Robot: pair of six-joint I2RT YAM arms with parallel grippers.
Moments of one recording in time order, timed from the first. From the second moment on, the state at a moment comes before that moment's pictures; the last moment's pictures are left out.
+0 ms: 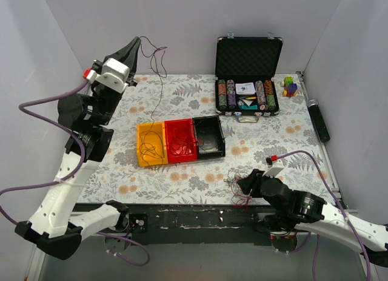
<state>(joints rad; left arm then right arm) -0.47 1.05 1.44 0.28 0.15 0.41 1.19 0.19 0.25 -0.67 0.55 0.97</state>
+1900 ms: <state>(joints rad) -0.30 0.77 0.98 -0.29 0.30 0.68 1.19 0.16 0.25 -0.67 0.55 0.98</state>
